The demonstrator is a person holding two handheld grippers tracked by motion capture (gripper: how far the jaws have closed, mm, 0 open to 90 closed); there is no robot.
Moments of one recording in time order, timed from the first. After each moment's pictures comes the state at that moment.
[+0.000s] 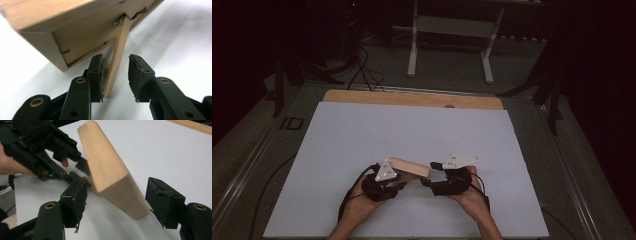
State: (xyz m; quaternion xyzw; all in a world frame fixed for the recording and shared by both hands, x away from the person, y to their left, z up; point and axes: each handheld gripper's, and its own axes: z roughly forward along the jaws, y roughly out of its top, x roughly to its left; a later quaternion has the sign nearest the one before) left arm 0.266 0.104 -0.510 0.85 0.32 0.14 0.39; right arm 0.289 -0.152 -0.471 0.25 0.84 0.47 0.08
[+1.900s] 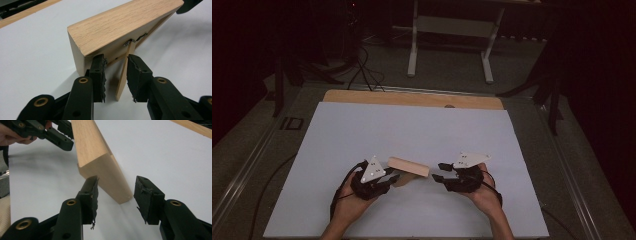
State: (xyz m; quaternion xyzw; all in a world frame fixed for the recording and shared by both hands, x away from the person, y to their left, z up) left arm 0.257 0.124 -0.486 0.83 0.30 0.19 0.43; right arm 0.295 -0.182 -0.466 0.23 0.86 0.45 0.10
